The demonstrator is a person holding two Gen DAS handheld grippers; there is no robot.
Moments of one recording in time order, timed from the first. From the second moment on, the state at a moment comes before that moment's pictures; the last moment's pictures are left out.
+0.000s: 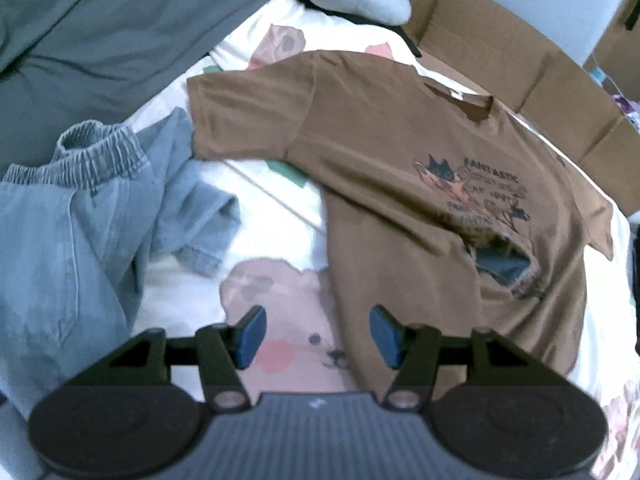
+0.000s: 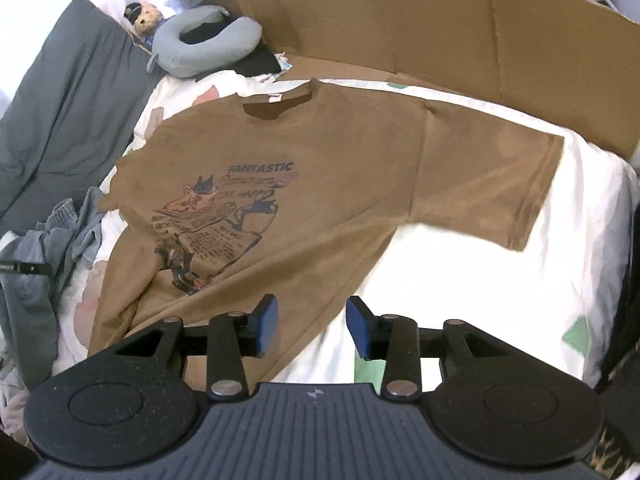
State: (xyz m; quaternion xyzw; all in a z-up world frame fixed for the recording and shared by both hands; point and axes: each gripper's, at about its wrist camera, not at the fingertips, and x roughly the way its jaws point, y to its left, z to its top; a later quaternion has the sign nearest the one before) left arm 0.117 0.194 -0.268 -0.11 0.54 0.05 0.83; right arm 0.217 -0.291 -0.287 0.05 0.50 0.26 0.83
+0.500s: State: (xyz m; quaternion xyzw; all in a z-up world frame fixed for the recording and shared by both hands) left arm 0.081 0.166 -0.287 -0.11 0.57 0.04 0.81; right arm 0.184 -0.348 -0.273 -0.01 0.49 0.27 0.83
